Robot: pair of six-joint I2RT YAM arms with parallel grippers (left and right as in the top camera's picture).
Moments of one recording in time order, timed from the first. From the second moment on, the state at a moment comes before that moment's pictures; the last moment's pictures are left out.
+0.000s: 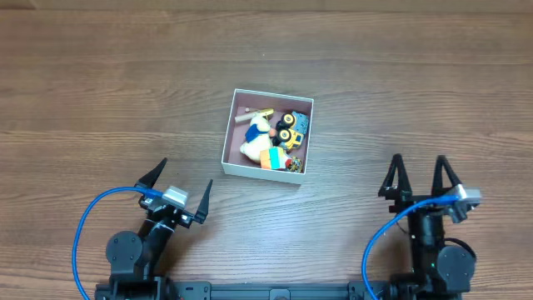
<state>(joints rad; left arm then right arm) 0.05 0.01 0.01 -0.05 0.43 0.22 0.08 0.01 0.12 0.04 0.04 0.33</state>
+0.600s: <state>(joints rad) 0.05 0.01 0.01 -0.05 0.43 0.22 0.08 0.01 0.02 -0.03 0.05 0.33</state>
